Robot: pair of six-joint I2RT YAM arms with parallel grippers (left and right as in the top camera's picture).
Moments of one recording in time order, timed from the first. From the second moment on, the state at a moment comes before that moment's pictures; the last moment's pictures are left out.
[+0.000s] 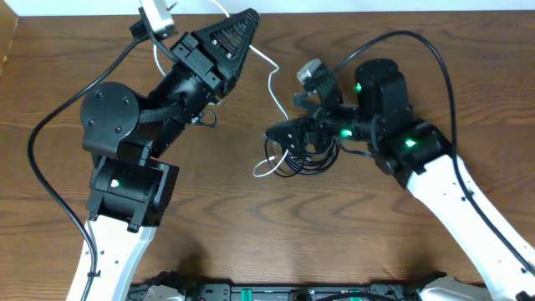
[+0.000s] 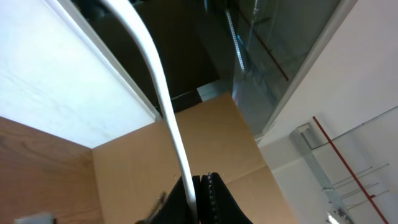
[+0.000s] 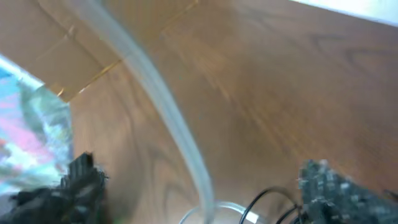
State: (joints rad) left arm -0.30 1.13 1.28 0.13 0.46 -1.38; right arm 0.49 1.42 1.20 -0.30 -0.67 0.09
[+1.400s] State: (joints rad) left arm -0.26 1.13 1.28 -0.76 -0.01 -0.95; right arm 0.40 1.20 1.20 0.02 -0.80 0.73
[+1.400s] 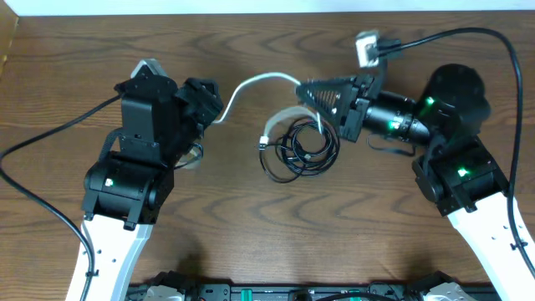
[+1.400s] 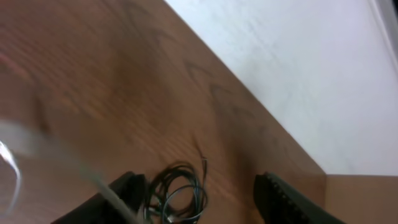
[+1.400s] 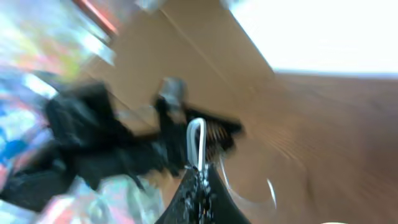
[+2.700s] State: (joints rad) left arm -0.27 1.11 1.28 -0.57 0.45 -0.43; right arm 0.37 1.21 1.20 0.07 -0.72 1.01
